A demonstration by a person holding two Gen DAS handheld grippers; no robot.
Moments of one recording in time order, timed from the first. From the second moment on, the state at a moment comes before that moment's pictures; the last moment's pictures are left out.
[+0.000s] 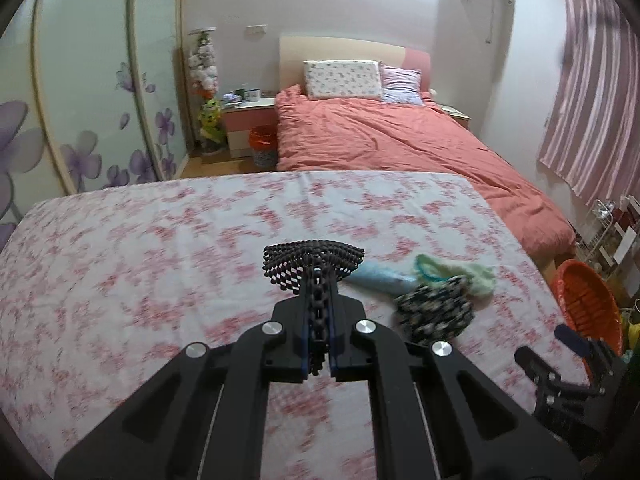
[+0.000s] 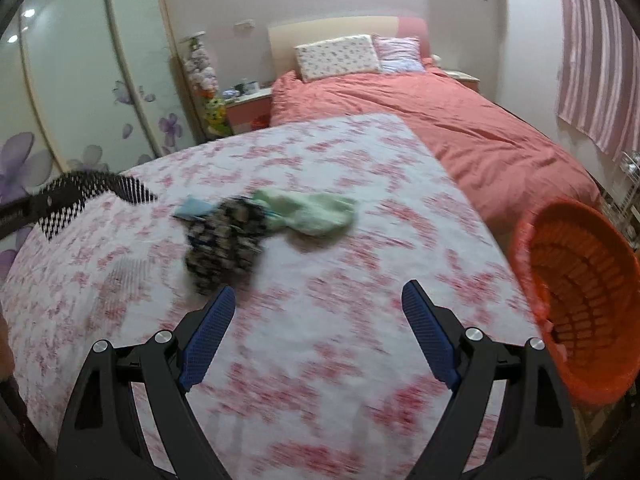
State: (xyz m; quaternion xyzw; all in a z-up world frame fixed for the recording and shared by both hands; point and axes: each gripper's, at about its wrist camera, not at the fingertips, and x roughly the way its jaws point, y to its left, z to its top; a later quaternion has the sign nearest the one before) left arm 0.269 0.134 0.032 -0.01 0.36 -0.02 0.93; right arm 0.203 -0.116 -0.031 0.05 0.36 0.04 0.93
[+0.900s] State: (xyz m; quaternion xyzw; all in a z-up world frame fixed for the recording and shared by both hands) left arm 0.241 0.172 0.025 -0.03 0.35 0.00 0.93; right arm 0.233 -0.084 -0.026 0.05 0.34 0.04 0.94
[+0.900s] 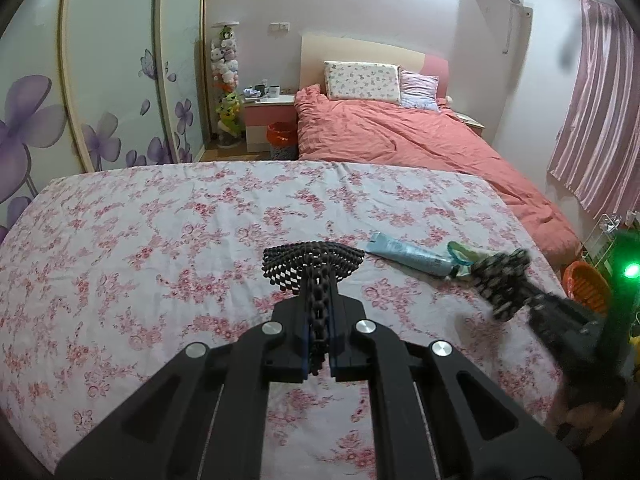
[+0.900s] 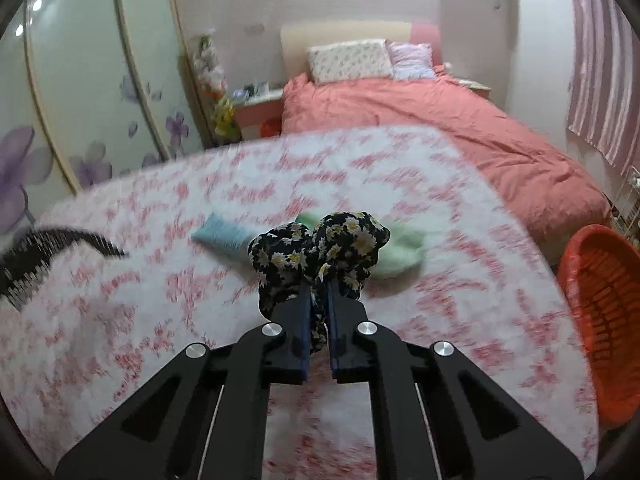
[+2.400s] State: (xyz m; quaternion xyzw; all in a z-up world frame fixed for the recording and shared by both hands) left arm 0.219 0.003 0.052 0.03 0.33 -0.12 0.94; right arm 0.151 -0.242 0.020 0.11 0.24 -0.11 0.96
